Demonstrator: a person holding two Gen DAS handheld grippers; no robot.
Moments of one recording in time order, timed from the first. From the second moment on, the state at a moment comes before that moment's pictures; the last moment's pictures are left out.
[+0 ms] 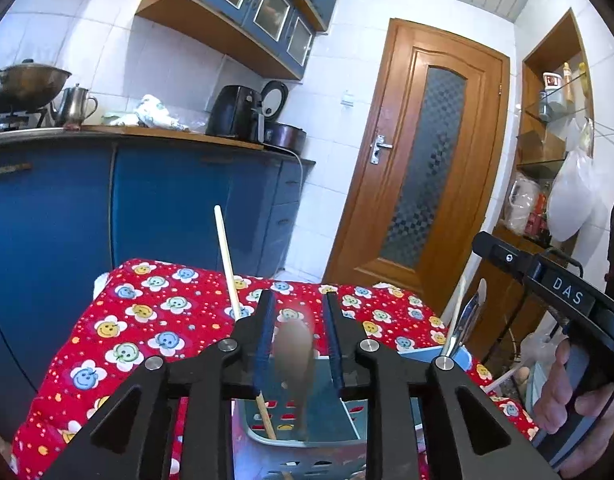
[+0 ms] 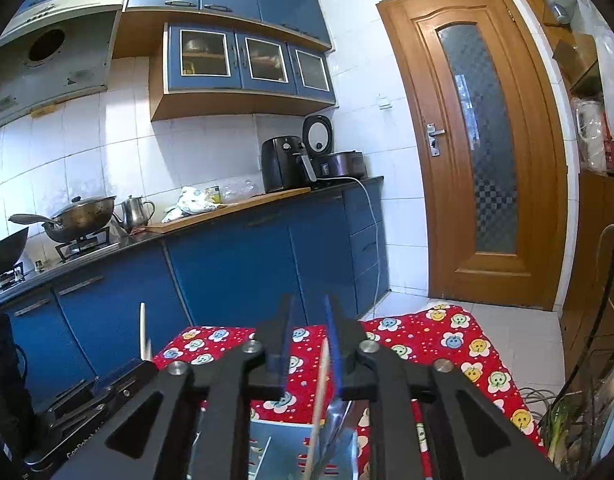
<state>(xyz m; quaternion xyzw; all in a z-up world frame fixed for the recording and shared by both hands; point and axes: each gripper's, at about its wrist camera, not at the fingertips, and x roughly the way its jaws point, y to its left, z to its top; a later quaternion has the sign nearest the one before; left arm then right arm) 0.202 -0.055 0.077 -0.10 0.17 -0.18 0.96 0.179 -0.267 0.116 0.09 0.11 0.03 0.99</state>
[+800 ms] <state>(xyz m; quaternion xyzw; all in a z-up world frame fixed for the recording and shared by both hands) 0.125 -0.066 0.124 -0.04 0.23 -0.21 0.95 0.108 -0.282 0.120 0.16 0.17 0.07 0.97</state>
